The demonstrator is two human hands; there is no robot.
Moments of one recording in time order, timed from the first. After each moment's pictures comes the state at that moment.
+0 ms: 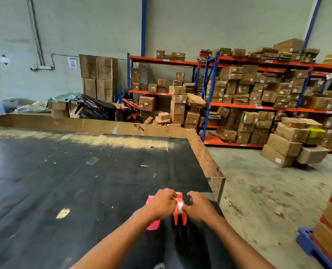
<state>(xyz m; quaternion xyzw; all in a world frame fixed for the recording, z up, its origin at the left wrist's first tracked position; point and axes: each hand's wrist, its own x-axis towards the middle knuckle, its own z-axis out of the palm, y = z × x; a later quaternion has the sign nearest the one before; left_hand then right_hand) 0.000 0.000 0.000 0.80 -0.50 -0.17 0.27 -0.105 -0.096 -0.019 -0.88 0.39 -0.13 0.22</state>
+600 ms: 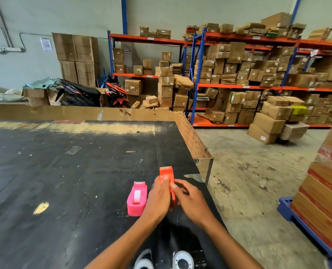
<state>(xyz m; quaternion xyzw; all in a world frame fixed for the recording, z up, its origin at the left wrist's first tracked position) -0.042 -0.009 -0.036 0.70 -0.34 -0.25 0.58 -0.138 -0.072 -0.035 -0.75 0.29 -0.30 0.50</state>
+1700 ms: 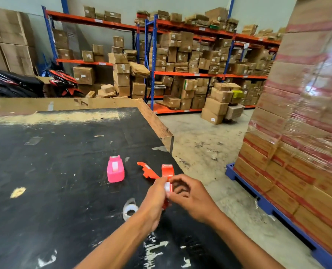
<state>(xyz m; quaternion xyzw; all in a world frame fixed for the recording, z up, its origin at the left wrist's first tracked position) -0.147 0.099 -0.013 0.55 -0.26 -0.53 0.59 -0.259 0.059 -0.005 -0.75 0.29 -0.33 0.48</state>
